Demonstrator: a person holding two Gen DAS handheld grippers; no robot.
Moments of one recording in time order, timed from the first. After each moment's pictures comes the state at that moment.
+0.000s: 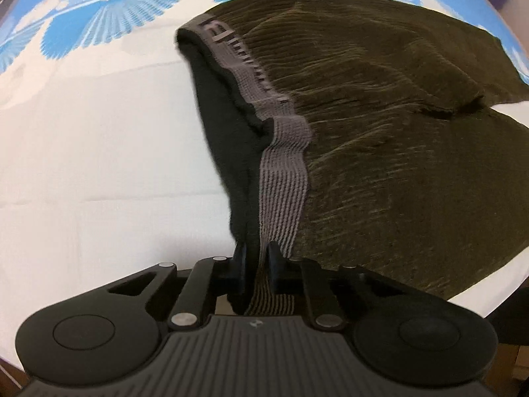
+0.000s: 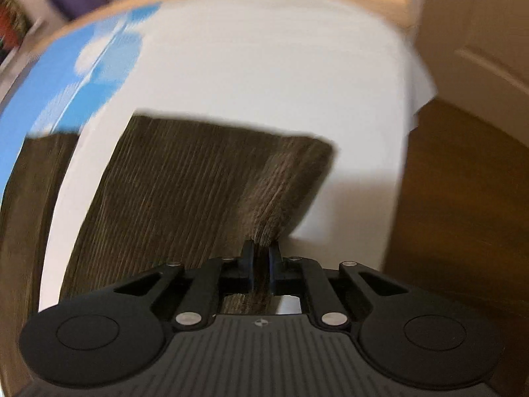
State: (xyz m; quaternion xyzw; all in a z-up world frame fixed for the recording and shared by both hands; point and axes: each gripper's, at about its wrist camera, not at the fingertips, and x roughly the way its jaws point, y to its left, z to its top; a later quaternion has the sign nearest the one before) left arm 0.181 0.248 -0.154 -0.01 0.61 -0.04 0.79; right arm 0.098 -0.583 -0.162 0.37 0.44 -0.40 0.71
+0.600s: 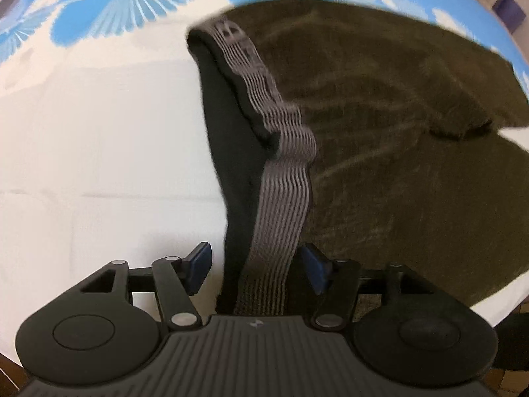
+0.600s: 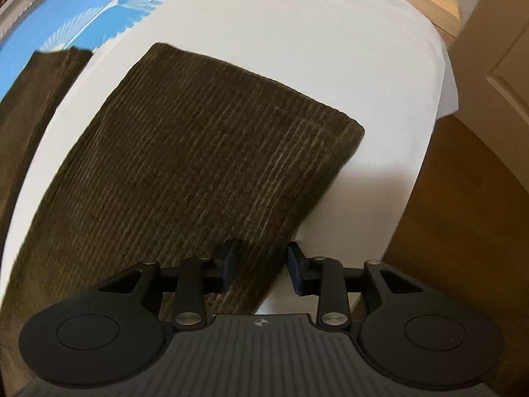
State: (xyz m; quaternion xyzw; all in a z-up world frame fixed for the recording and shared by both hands) left arm 0.194 0.242 -0.162 -0.03 0.62 -0.03 0.79; right arm 0.110 -0.567 -0.169 0.30 0.52 -0.36 0.72
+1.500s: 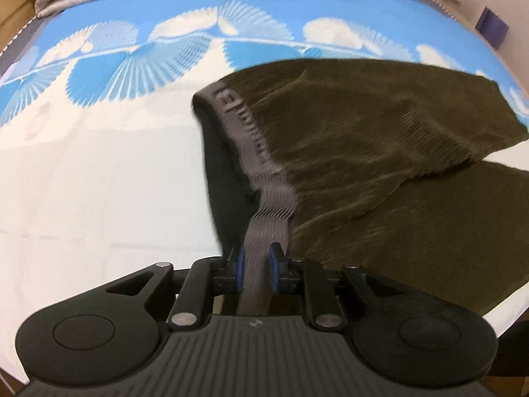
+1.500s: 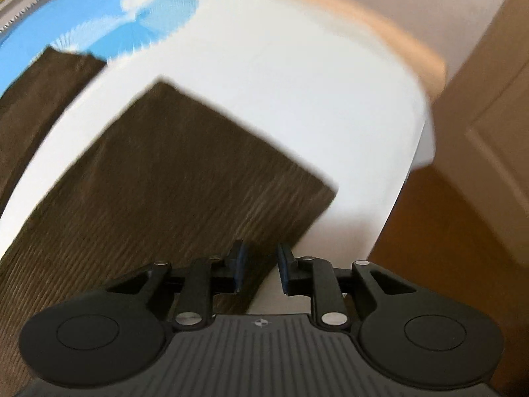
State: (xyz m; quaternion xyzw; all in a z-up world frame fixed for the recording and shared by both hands) left arm 0.185 0.234 -0.114 -0.01 0.53 -0.03 0.85; right arm 0.116 -0.547 -0.132 0.20 0.50 -0.39 0.75
